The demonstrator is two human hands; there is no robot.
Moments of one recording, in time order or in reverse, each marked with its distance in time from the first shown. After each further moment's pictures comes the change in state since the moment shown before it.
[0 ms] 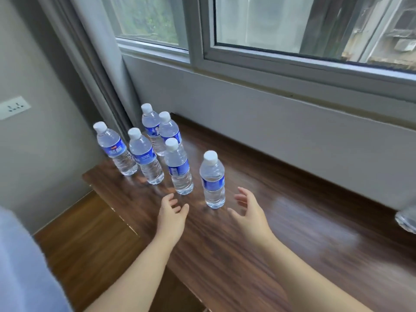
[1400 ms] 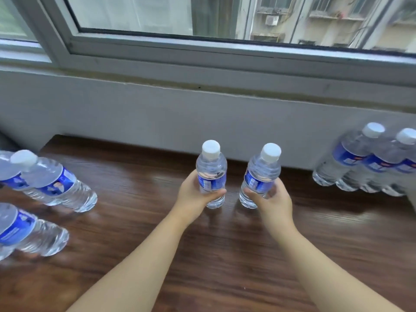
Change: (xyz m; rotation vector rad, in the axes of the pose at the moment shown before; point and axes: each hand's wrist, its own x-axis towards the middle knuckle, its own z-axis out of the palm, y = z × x) left_hand 0.032 0.092 0.190 -0.032 -0.799 0.366; right_hand 0.022 0.051 -0.130 0.273 0.704 0.082
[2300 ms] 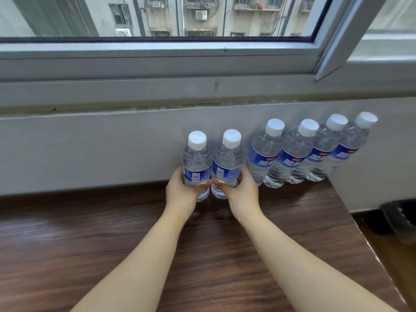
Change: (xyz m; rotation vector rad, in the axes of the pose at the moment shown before) left_hand 0.091 0.017 0.192 -0.026 -0.047 0.012; right_hand 0.108 0.037 -0.104 -0.008 0.234 0.005
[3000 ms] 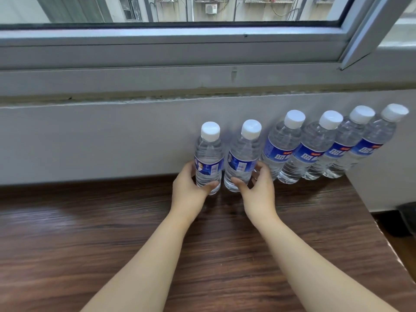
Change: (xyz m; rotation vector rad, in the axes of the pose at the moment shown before) left_hand -0.005 -0.010 -0.015 0.192 -0.011 0.047; right_hand -0.003 0.023 0.001 -0.163 0.079 -0.011
